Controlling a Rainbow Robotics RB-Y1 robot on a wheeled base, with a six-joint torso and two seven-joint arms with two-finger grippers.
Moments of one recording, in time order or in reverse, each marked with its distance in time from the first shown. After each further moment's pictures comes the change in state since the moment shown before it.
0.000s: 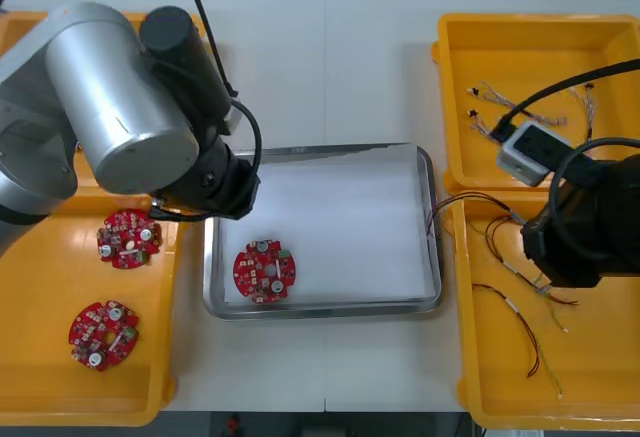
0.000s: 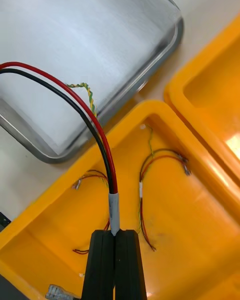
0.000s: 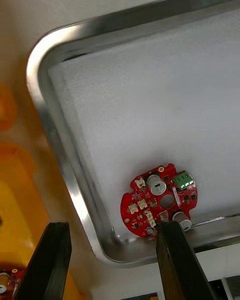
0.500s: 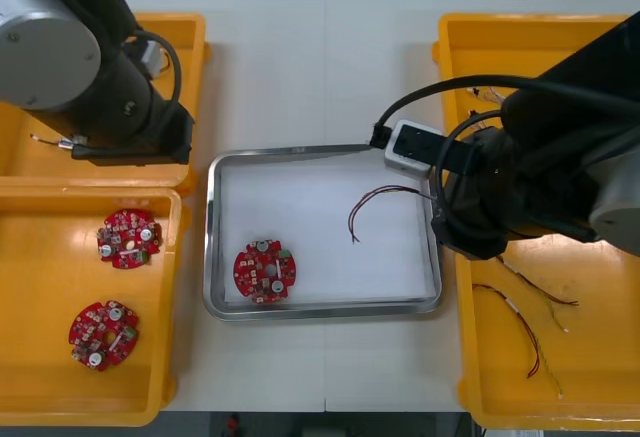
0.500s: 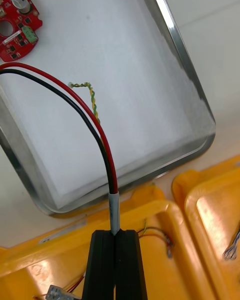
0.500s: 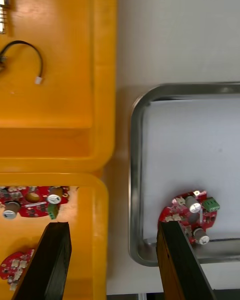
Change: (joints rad) right arm -0.288 0.152 0.326 0.143 0.154 0.000 0.205; left arm 0.000 0.090 0.241 0.076 0.087 0.059 0.000
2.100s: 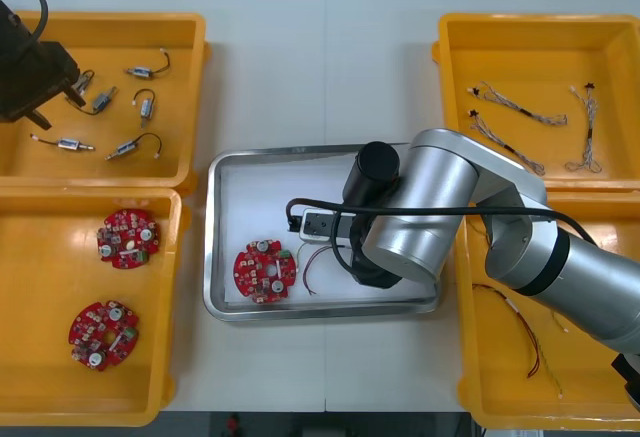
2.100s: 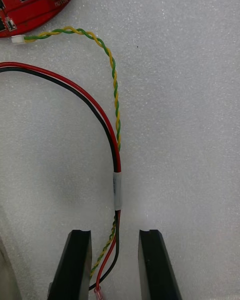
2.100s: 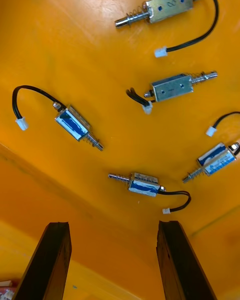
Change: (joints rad) right arm -0.033 0.209 0.436 0.536 0.317 -0.309 0.222; left arm -0.196 0.075 0.131 0.889 -0.026 -0.233 0.000
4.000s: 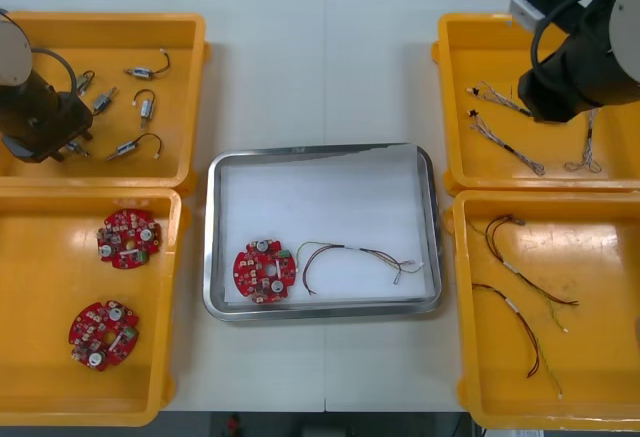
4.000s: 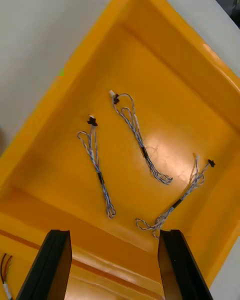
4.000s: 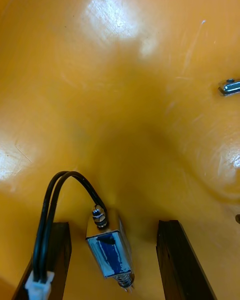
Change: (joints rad) right arm 0.018 0.008 -0.857 -0.163 0.216 0.309 0.000; left arm 0.024 -0.006 -0.284 0.265 0.047 -0.454 -0.001
